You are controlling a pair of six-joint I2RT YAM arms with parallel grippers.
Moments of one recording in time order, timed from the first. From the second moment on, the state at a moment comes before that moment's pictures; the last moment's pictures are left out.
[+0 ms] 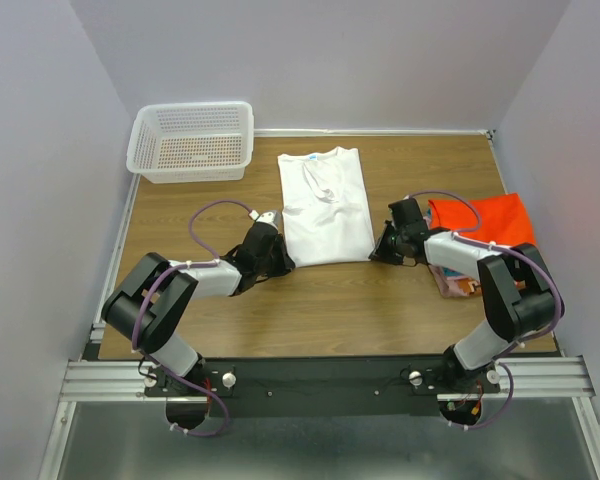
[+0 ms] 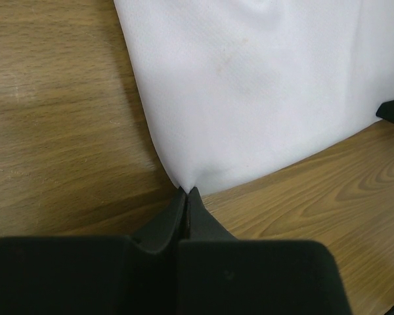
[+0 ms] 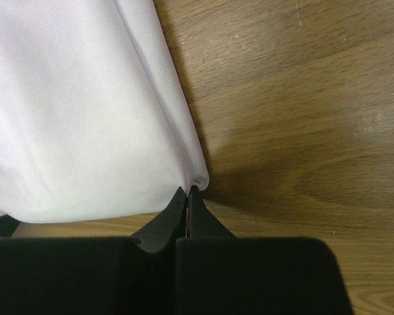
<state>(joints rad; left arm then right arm) -0.60 1.58 0.60 0.28 0.04 -0.68 0.36 1.61 0.79 -0.15 -0.05 0.72</state>
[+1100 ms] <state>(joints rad) -1.03 0.78 0.42 -0.22 -0.15 -1.01 0.46 0.83 0.62 -0.62 -0.22 0.82</state>
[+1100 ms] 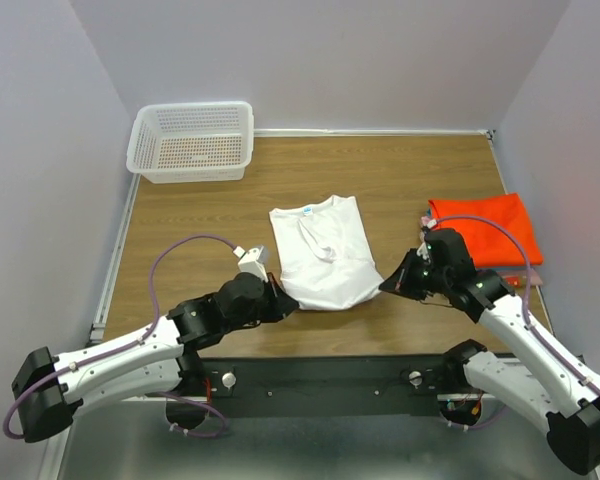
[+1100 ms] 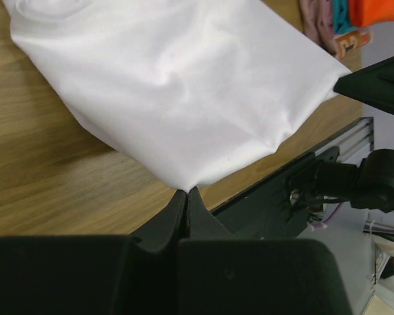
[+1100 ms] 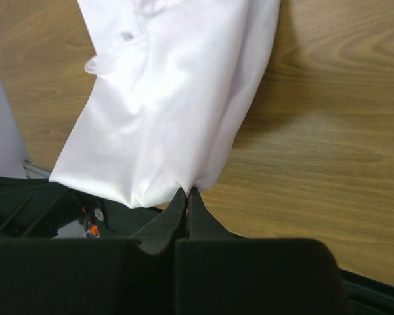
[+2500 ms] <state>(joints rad) -0.58 1.16 0.72 0.04 -0.17 -0.67 0.46 1.42 1.21 -0.42 0.04 0.65</state>
